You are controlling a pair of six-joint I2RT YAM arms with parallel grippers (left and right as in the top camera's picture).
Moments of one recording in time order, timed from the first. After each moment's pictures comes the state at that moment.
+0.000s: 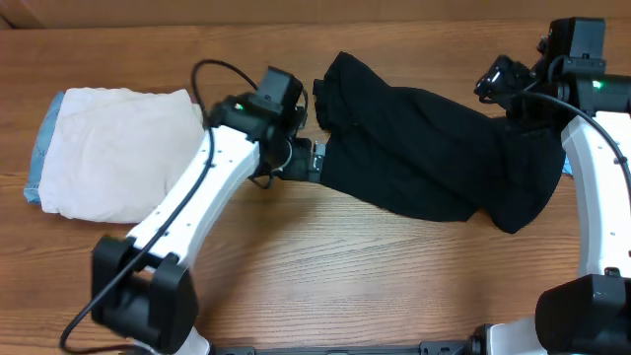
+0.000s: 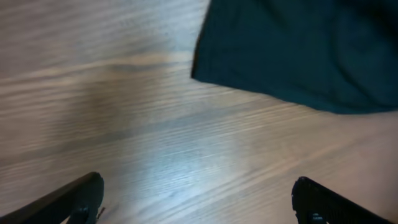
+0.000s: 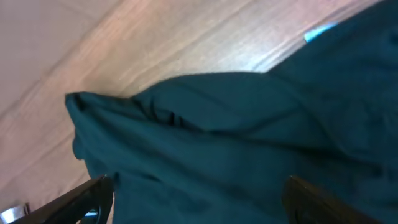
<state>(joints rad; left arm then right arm) -0.41 1.77 1.48 -1.05 0.16 -0.32 -0.11 1.66 1.63 -1.00 -0.13 0.51</state>
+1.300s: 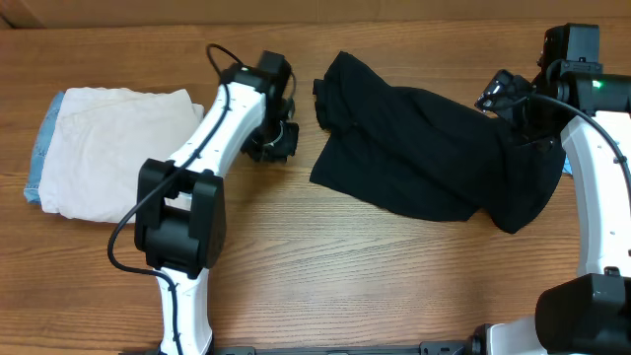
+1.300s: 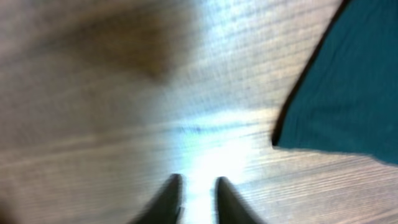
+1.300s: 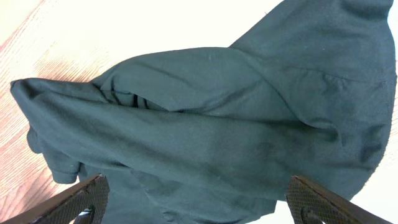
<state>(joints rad) -0.30 2.16 1.78 -1.17 0.14 -0.16 -0.11 1.66 1.63 -1.11 -0.05 0.51</state>
